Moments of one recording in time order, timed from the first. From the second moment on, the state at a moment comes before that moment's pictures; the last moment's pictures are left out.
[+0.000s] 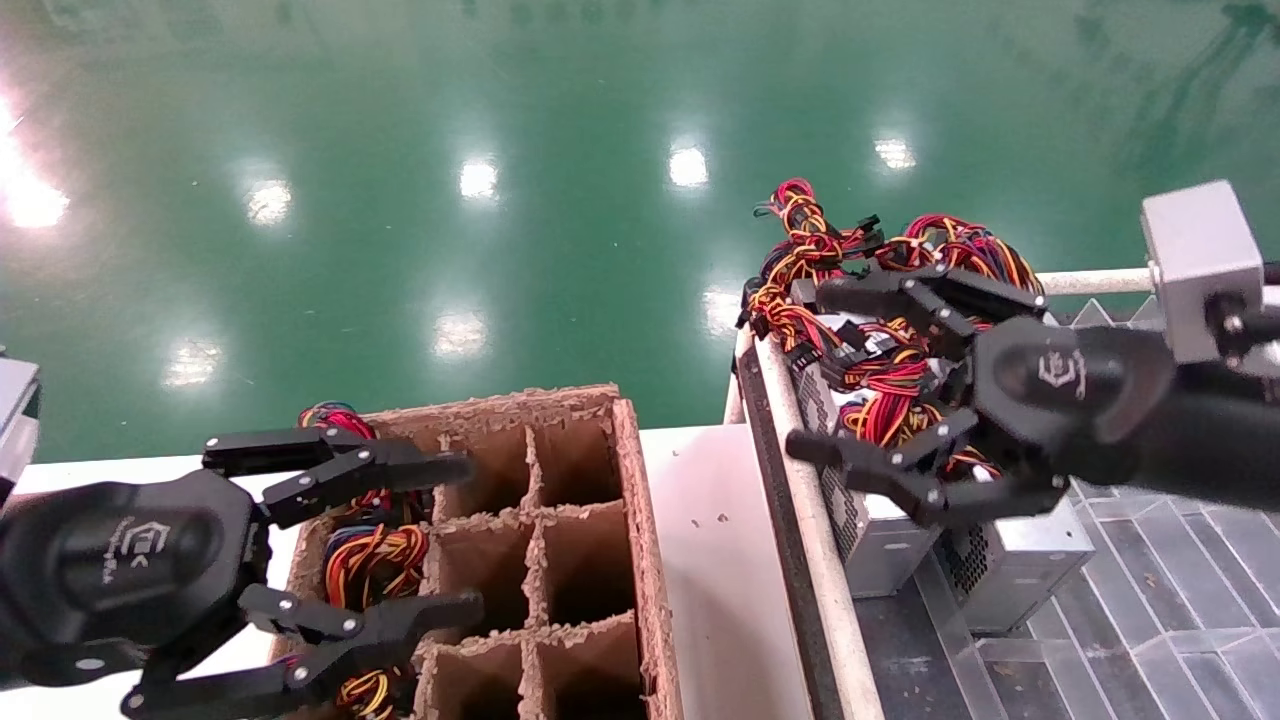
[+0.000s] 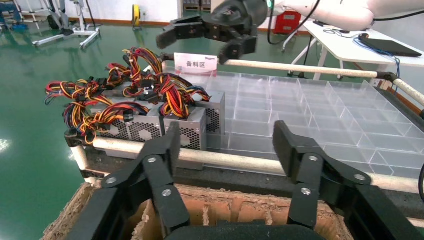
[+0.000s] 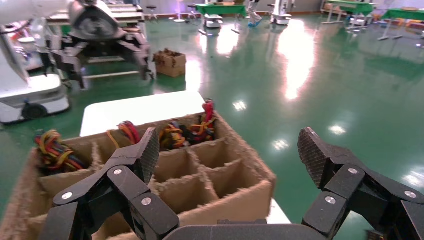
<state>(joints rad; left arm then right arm) -1.11 0.55 0.44 -1.25 0.61 1.43 -0.10 1.40 -0.65 -0.53 0.88 -0.74 -1.53 0.01</state>
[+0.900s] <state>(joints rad) -1.11 0.55 0.44 -1.25 0.61 1.43 -0.10 1.06 -0.61 -0.26 1.31 -0.73 -1.49 0.19</state>
